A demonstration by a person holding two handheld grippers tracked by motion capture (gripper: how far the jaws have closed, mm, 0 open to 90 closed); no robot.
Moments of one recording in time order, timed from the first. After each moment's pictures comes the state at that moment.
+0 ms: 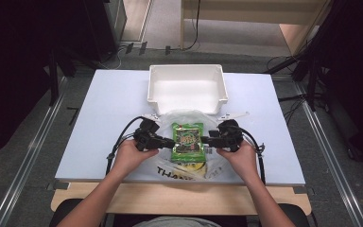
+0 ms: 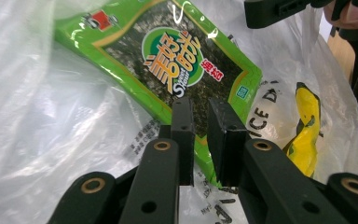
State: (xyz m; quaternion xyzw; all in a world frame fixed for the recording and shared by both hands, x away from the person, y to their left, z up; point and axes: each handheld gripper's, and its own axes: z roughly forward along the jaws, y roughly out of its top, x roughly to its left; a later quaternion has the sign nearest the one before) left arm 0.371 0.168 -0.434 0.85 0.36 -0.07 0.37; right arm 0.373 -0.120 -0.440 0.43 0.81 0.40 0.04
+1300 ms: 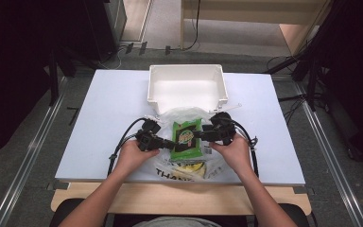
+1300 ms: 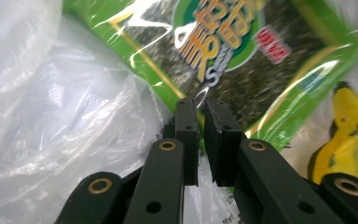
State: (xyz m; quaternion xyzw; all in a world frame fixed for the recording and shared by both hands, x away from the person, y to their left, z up) left arm 0.384 0.169 -0.456 0.85 0.39 -0.08 0.34; right arm 0.386 -0.096 -0.422 0.43 0.81 0.40 0.02
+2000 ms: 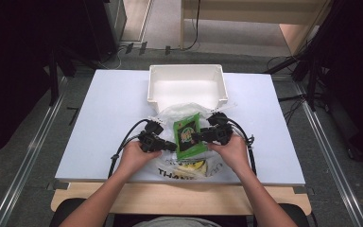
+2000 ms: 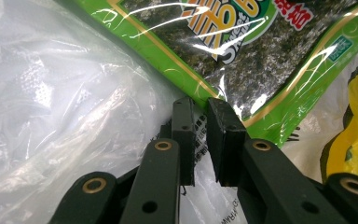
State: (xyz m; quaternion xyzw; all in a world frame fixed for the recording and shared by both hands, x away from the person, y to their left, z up) left arm 0.384 0.163 -0.461 0.85 0.39 -0.09 0.34; right arm 0.393 -0.093 -0.432 0.43 0.81 0.39 -0.02
